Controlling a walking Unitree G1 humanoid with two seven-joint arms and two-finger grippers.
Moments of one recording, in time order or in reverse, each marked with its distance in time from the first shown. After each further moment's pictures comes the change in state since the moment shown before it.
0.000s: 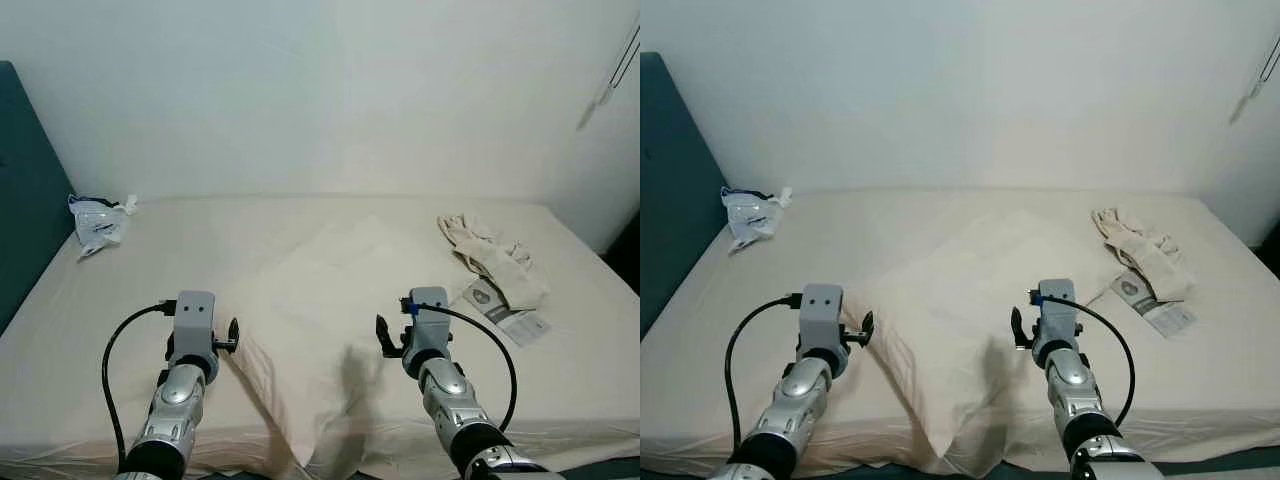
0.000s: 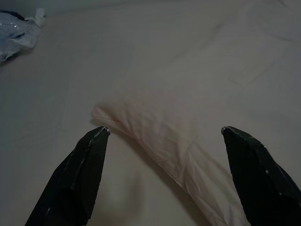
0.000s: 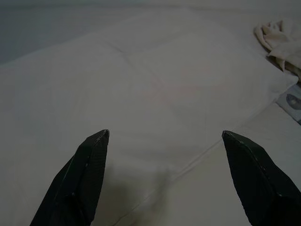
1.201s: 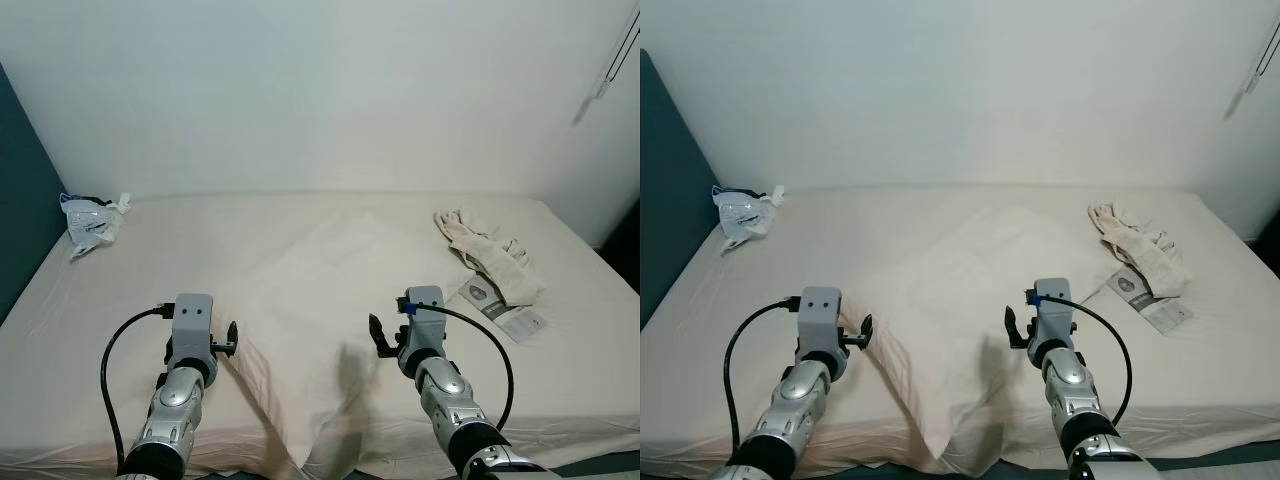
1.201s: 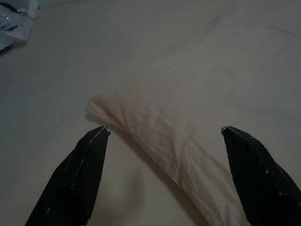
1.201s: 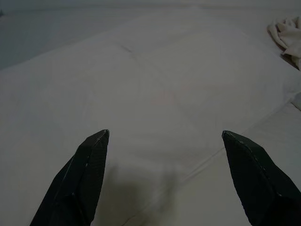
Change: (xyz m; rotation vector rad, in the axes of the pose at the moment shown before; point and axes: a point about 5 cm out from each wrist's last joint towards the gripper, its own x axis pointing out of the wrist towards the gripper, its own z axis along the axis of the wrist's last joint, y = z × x) left arm -0.001 0.002 -0.004 -0.011 0.015 0.003; right arm 0.001 0.005 0.001 0.020 -0.009 0.059
